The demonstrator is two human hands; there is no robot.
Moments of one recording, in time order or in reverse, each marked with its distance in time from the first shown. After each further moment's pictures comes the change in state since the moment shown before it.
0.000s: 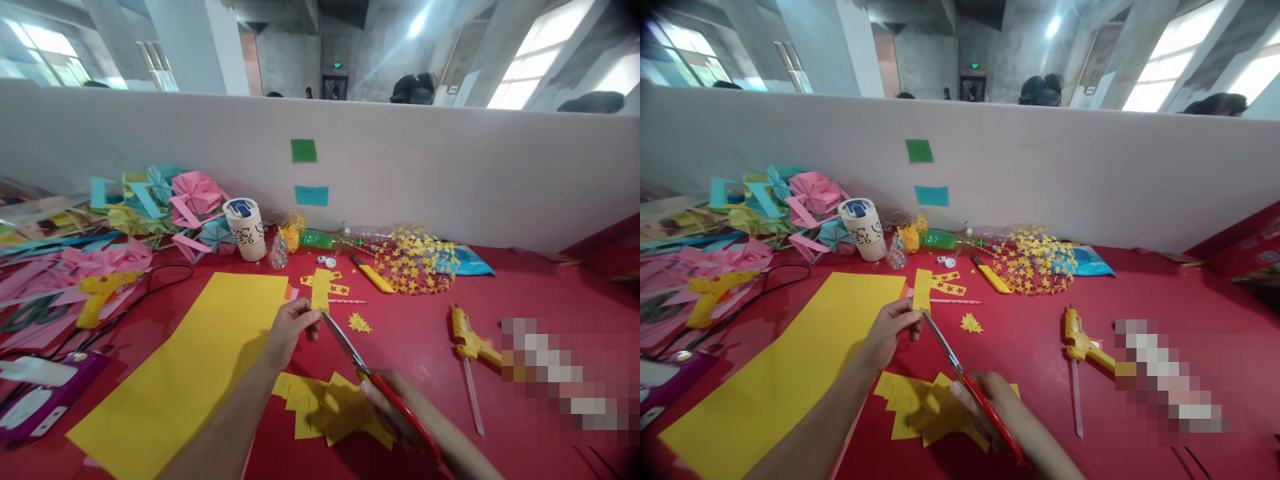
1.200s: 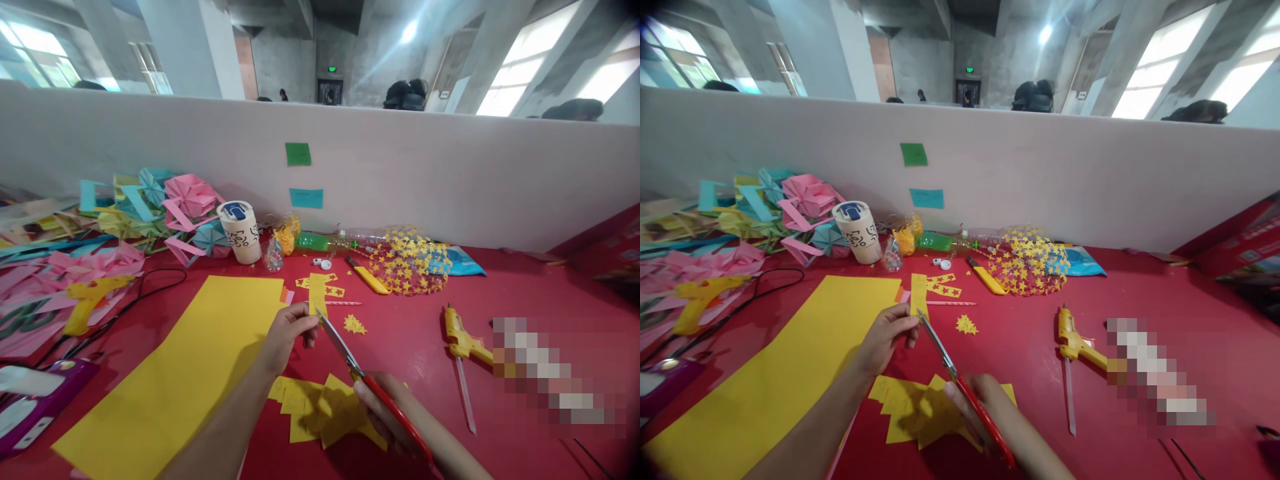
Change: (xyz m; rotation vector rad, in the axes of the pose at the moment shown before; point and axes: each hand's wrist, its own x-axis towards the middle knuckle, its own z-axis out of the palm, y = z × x) left_hand -0.001 -0.004 0.000 -0.028 -0.053 -0.048; right_hand 0.007 0.013 0.008 0.041 0.080 -0.118
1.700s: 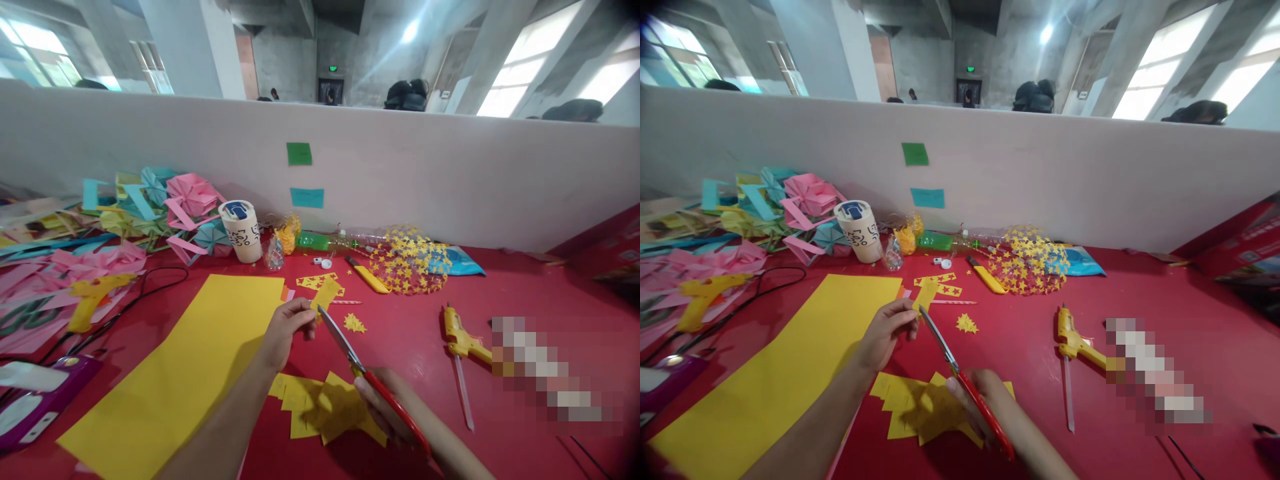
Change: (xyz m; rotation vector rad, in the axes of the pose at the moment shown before) left_hand 0.001 0.002 0.000 -0.094 0.042 0.024; right_hand -0.001 -0.007 -0.004 -0.040 -0.026 -0.003
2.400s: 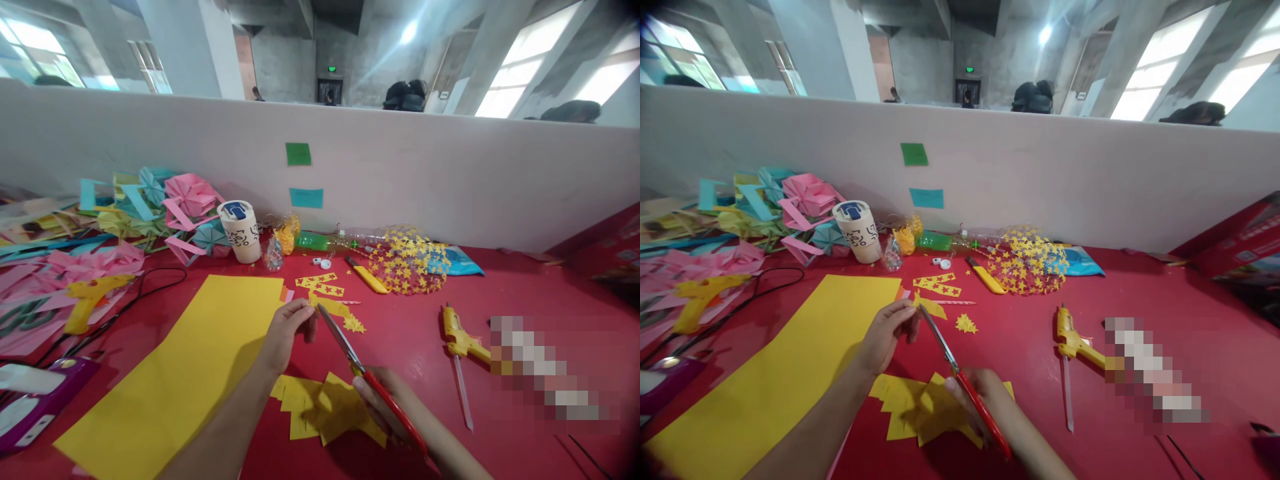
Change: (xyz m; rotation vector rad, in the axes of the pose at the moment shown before) left_hand -0.003 0.001 0.006 0.035 -0.014 0.031; right_hand 0.003 0.003 0.002 -0.022 0.055 0.019
